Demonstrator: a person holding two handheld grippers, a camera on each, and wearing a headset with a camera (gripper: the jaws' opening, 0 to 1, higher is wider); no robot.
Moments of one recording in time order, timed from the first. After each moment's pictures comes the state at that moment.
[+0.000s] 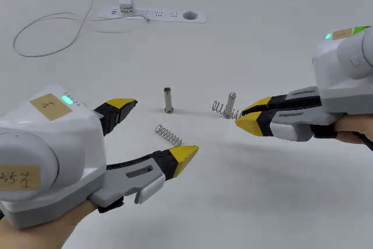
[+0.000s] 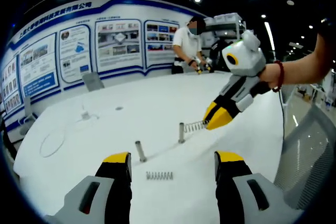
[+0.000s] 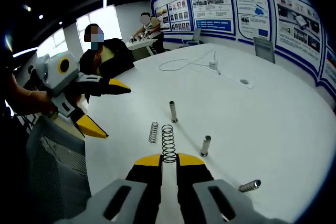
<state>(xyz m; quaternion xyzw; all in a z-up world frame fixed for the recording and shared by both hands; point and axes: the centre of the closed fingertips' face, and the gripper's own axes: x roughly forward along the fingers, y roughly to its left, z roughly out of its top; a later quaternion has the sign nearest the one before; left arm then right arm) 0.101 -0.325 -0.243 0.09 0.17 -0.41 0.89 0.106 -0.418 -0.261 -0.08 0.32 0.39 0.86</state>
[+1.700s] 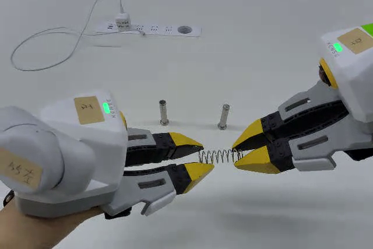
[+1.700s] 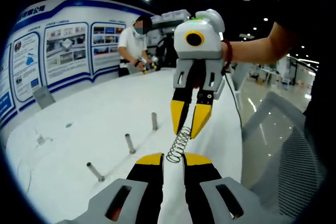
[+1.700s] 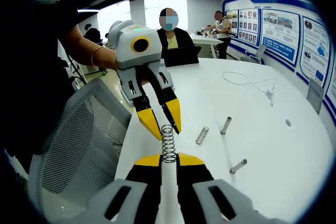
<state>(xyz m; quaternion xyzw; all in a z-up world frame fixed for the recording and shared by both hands) 0.049 -0.378 -0.236 0.12 0.16 -0.60 0.77 0.041 -0.392 -0.235 -0.19 0.27 0.60 0.73</state>
